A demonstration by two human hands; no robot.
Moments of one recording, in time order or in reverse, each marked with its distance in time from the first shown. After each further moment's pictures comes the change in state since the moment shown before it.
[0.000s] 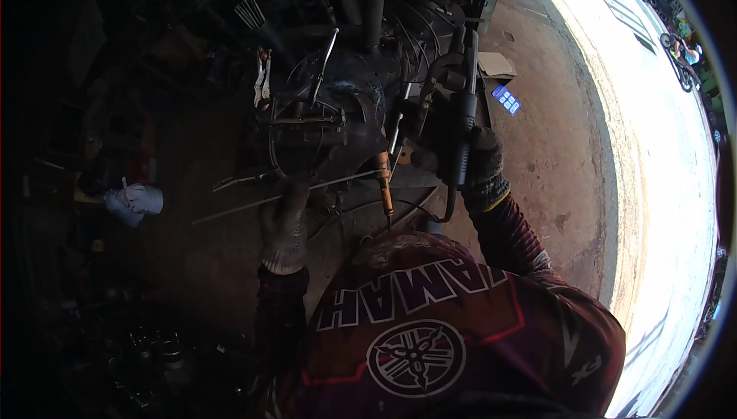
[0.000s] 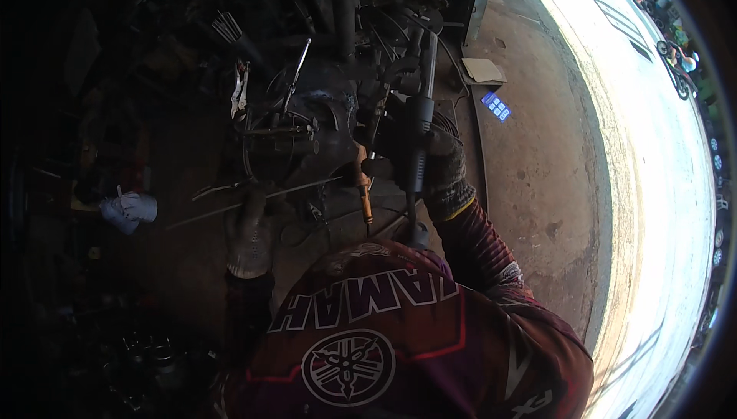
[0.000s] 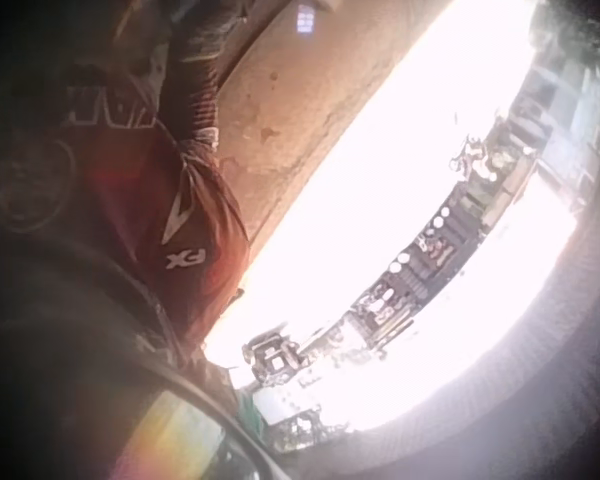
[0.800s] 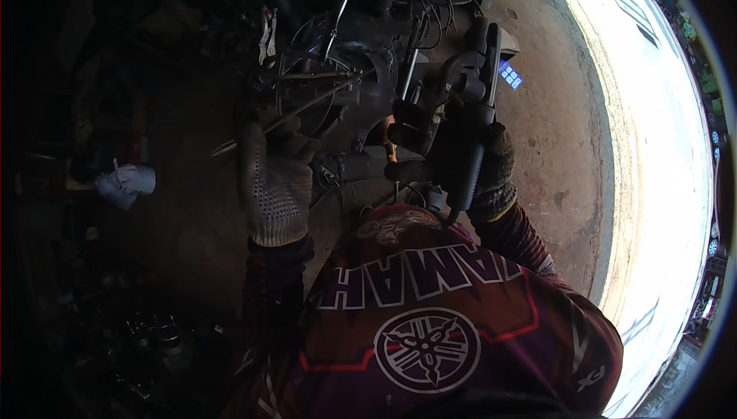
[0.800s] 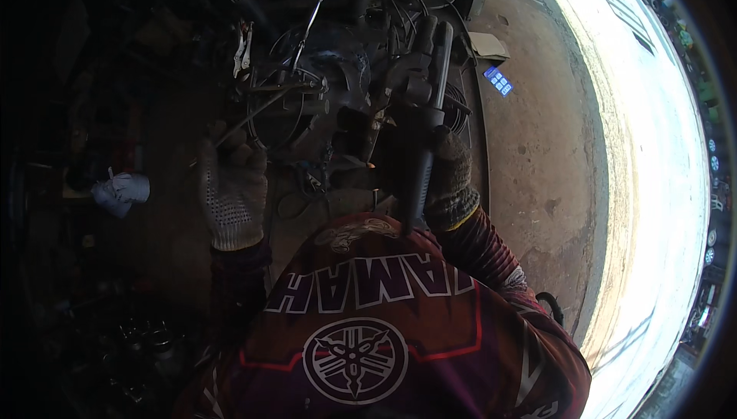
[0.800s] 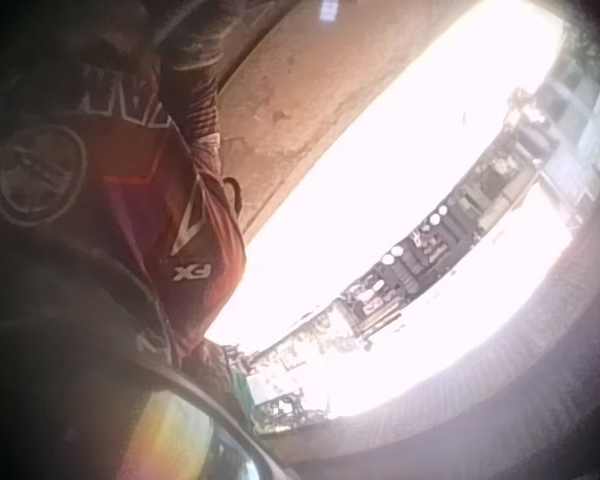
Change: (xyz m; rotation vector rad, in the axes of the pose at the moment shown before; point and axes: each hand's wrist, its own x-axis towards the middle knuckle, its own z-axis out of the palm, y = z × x) left_hand 0.020 0.012 -0.025 -0.973 -0.190 0.041; right_hand -0.053 0.064 0.035 0.324 0.051 -0.033
